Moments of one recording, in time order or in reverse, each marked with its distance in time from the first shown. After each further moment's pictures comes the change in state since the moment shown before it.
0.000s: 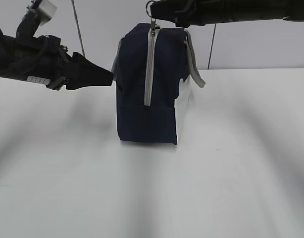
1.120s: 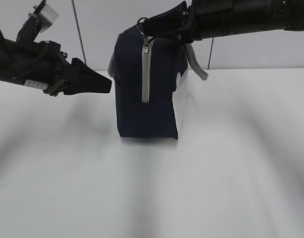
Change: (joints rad) left arm 0.000 -0.003 0.000 0.085 0.011 -0.123; right arm 0.000 0.000 0.049 -0.039 -0.175 -0.014
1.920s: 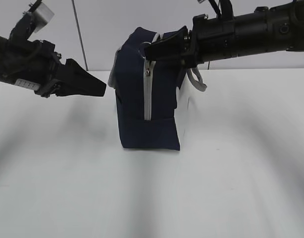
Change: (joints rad) left arm 0.000 -0.049 0.000 0.127 0.008 -0.143; right arm 0.005 -0.021 0.129 0.002 -0.012 -0.040
